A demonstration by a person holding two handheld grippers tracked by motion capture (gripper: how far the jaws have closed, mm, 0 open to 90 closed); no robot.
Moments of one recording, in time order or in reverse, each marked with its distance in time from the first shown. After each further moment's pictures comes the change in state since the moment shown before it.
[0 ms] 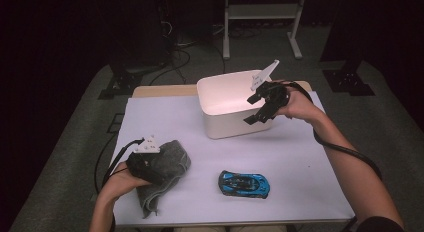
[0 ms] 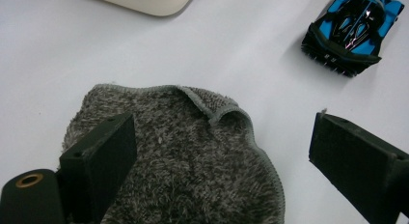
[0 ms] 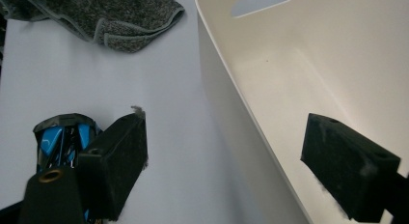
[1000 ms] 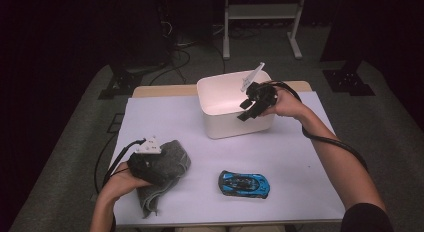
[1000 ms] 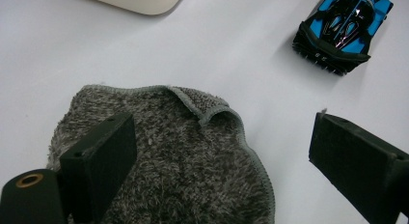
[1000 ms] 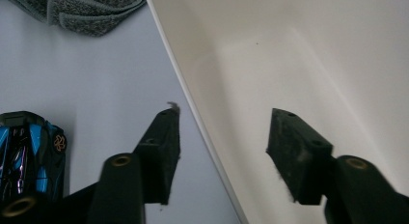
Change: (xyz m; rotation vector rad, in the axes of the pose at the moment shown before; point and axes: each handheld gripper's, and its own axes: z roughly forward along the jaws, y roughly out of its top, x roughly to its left) left arm -0.002 0.001 0.001 0.006 -0.023 -0.001; right arm -0.028 0.002 0.040 0.076 0.009 0.008
